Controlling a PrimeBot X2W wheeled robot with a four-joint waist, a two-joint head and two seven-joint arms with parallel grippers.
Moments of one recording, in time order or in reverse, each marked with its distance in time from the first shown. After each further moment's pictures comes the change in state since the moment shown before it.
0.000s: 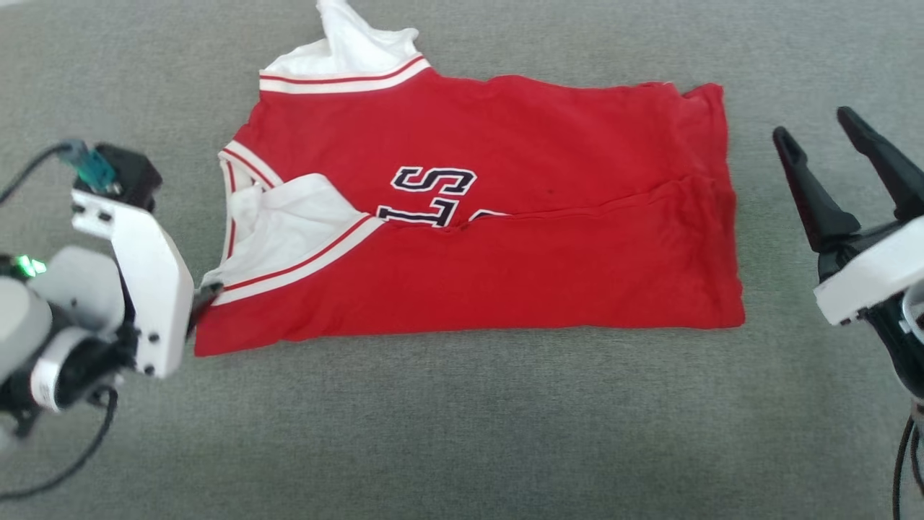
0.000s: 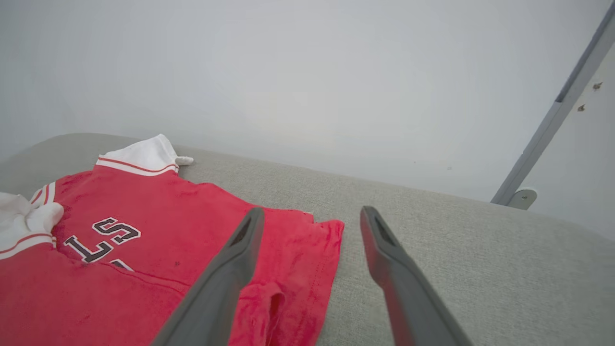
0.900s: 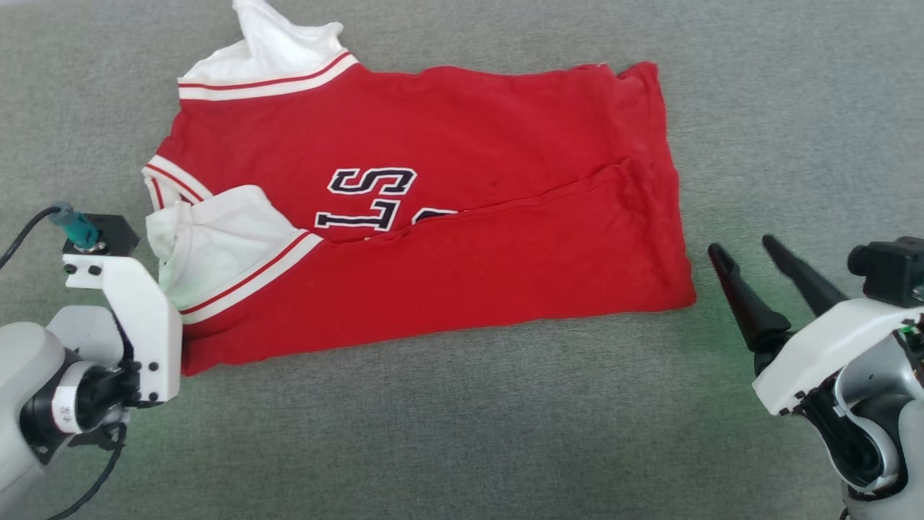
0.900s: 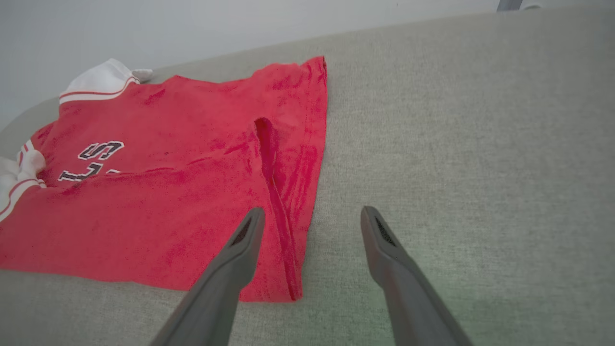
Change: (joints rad) left arm 0.143 -0.056 -0.002 0.166 -0.111 0.096 -0.029; right arm 0.226 0.212 -0.097 -0.110 -0.026 0.000 0.186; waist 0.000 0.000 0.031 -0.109
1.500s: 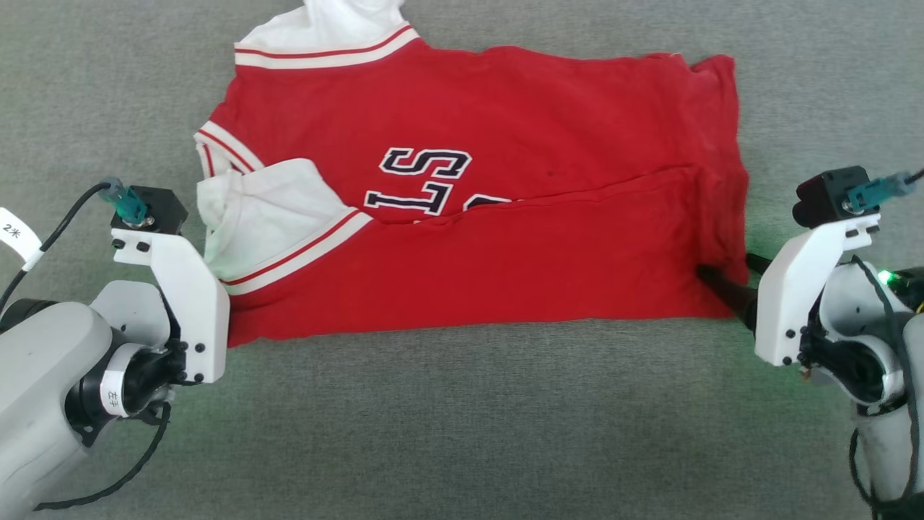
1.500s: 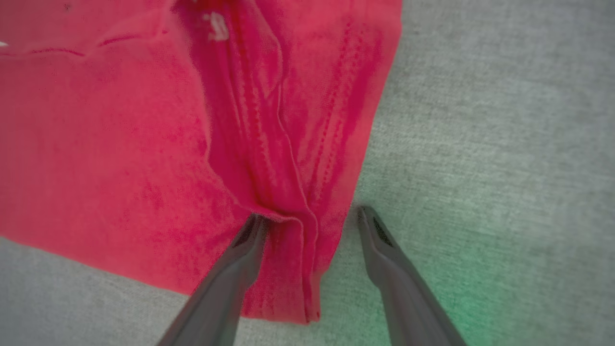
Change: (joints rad) left arm -0.058 -0.068 -0.014 -0.054 0.057 -0.011 -0.004; right arm -0.201 -0.038 0.060 0.195 0.018 0.000 0.518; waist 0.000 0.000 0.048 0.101
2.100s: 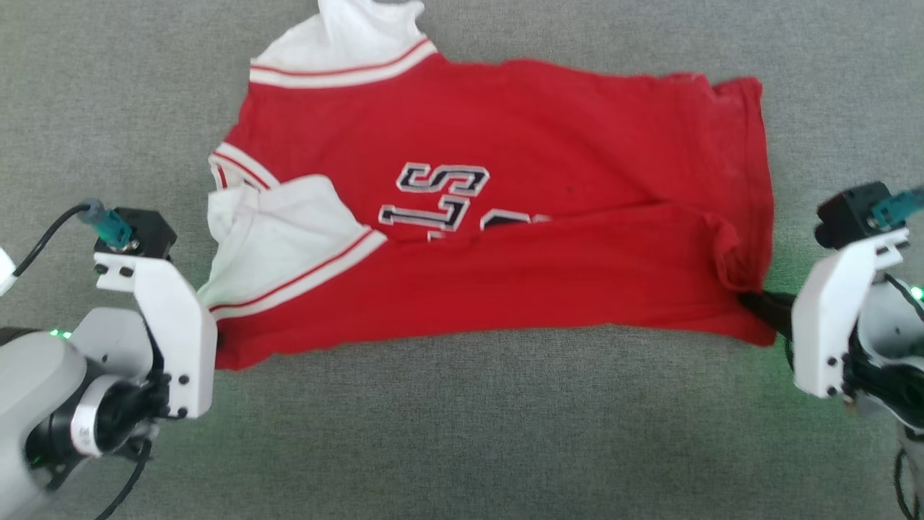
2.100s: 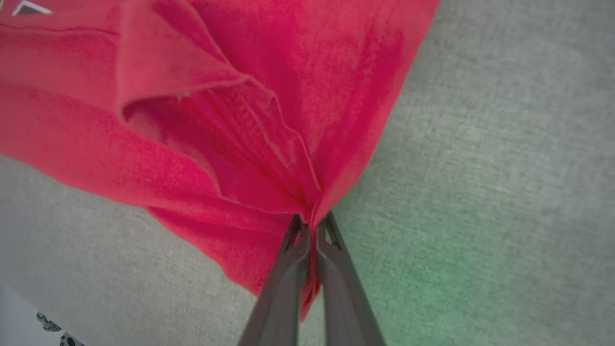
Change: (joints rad) left arm 0.048 0.110 0.033 -0.180 -0.052 0.094 0.010; right arm 0.053 -0.108 -0.016 -0.142 0.104 0.001 0.163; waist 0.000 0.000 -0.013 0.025
